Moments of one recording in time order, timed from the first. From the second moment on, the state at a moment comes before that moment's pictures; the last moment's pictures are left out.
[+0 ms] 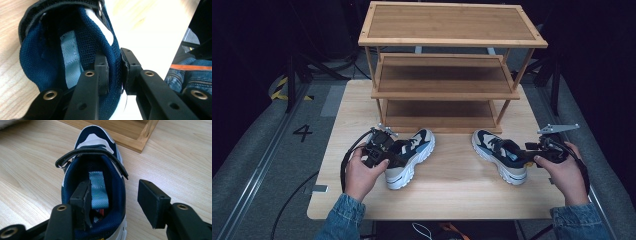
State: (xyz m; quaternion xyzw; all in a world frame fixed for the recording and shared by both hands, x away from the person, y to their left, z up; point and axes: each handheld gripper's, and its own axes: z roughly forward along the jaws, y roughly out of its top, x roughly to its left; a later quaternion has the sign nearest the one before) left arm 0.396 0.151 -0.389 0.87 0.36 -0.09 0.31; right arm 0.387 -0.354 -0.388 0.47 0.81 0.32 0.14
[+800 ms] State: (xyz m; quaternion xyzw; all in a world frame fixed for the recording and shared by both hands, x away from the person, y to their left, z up) left arm 0.370 0.129 -0.363 0.89 0.34 -0.05 0.29; right arm 0.385 -0.356 -0.386 0.47 0.81 0.32 0.15
